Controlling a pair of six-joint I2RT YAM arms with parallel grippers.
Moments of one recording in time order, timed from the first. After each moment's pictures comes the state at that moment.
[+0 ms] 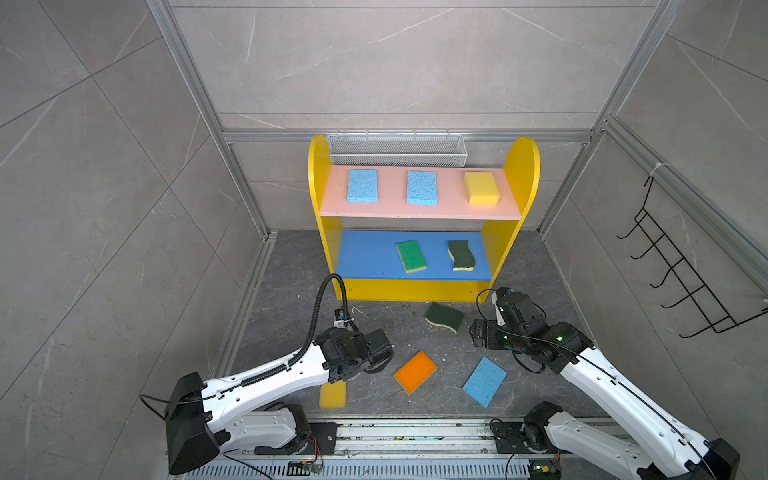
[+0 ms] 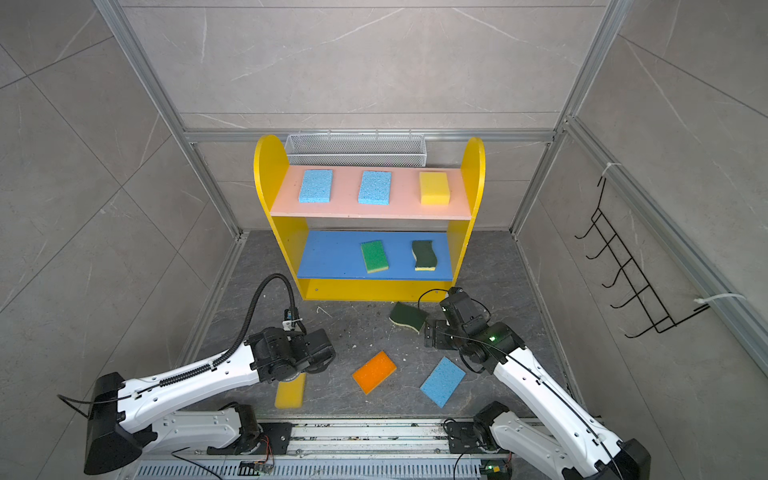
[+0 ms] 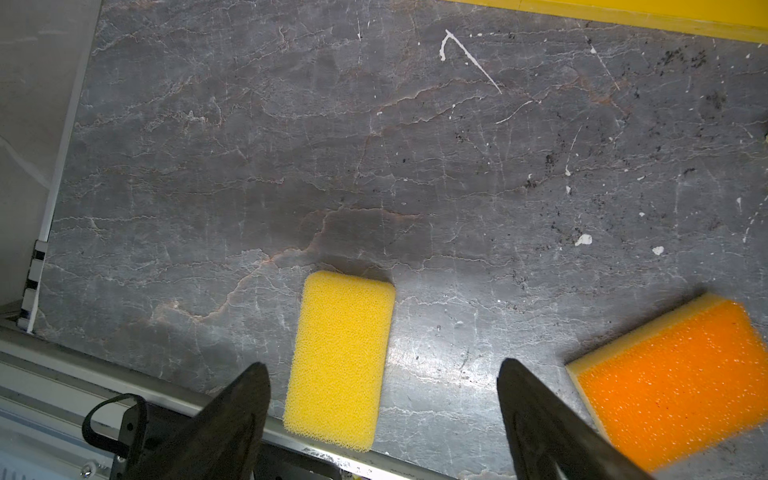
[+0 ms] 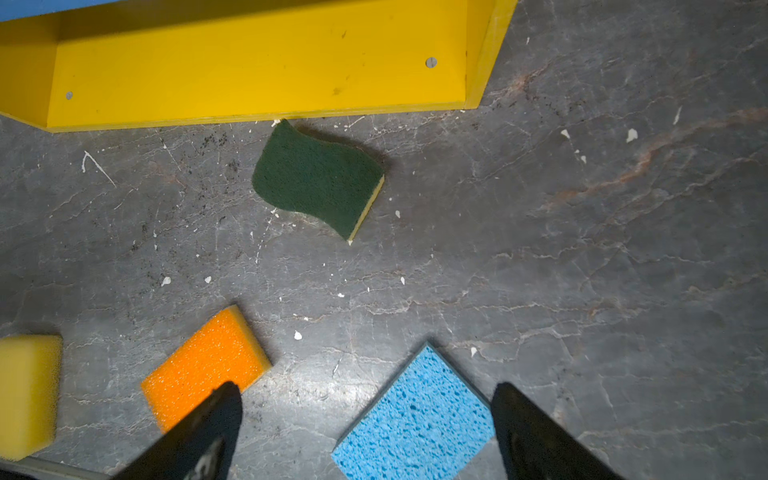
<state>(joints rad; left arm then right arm) -1.09 1.17 0.96 -1.25 -0.53 -1.23 0.52 0.96 0.85 -0.87 0.10 0.50</state>
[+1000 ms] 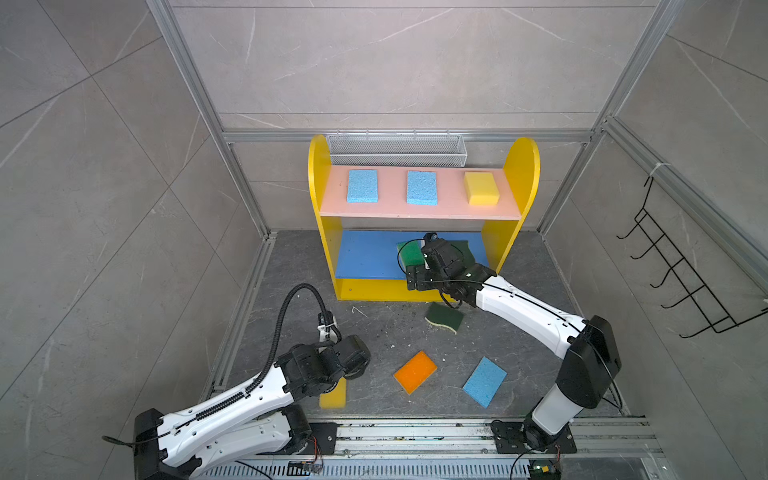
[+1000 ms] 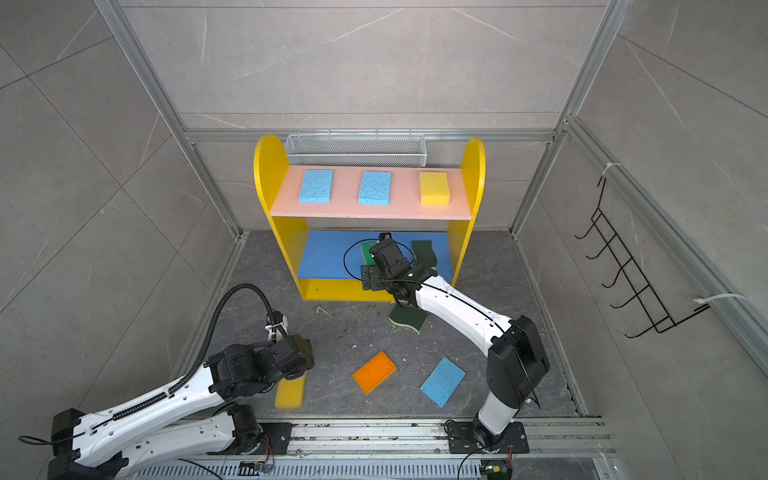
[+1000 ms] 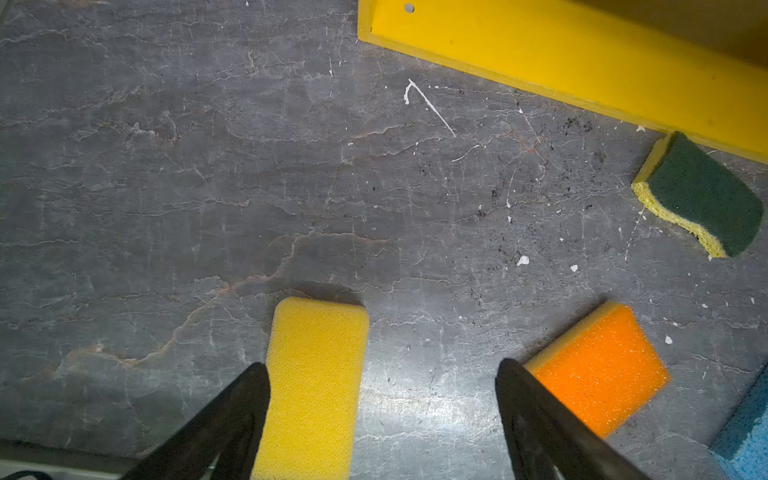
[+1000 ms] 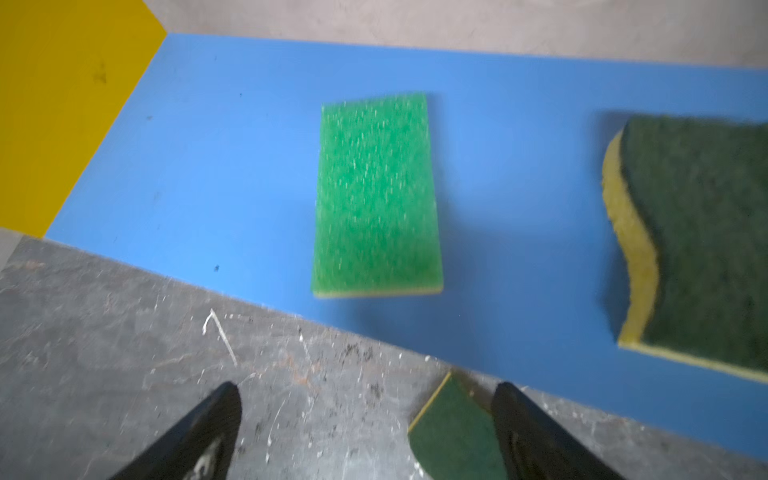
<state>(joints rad) -1.04 0.89 0.79 -1.07 -0.53 -1.11 0.69 1.71 1.47 -0.52 0.25 0.39</state>
